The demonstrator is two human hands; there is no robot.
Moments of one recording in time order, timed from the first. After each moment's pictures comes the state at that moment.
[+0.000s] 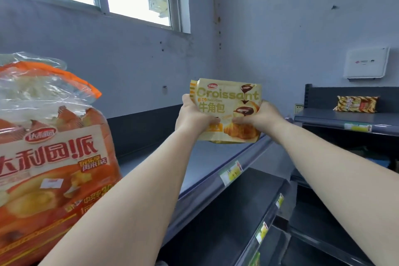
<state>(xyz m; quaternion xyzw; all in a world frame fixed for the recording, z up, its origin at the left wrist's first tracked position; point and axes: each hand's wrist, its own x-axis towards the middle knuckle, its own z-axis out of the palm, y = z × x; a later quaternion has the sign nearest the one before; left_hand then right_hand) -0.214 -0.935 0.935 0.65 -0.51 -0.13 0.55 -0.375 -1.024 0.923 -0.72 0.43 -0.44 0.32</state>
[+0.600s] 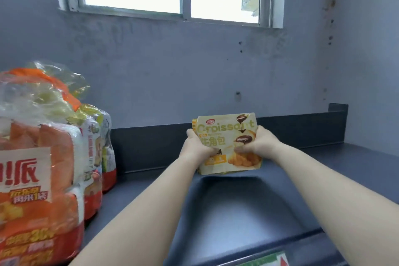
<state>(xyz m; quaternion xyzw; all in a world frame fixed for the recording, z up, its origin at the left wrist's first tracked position) -0.108 -1.049 0.894 0.80 -0.30 -0.04 0.52 -0.201 -1.221 0.899 -0.86 0.26 -0.23 0.37</state>
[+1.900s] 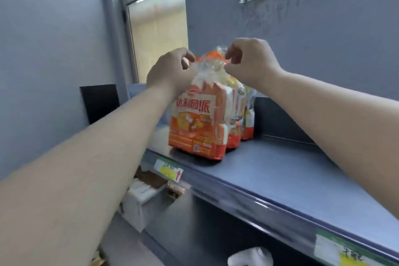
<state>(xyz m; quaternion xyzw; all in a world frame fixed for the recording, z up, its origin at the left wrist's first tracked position) -0.235 -0.800 0.995 0.86 -0.01 0.43 0.26 -0.192 -0.963 1.010 -0.83 -0.29 -0.37 0.29</state>
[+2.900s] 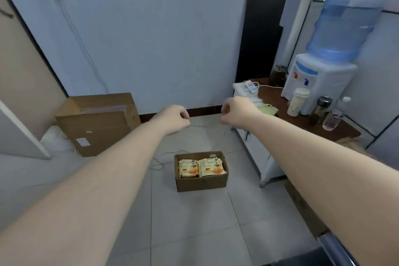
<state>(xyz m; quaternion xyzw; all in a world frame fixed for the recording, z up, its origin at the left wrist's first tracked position) -0.366 -0.236 0.698 0.85 0.43 0.08 0.29 -0.208 -0.337 0.722 -0.82 -0.53 0.13 0.16</state>
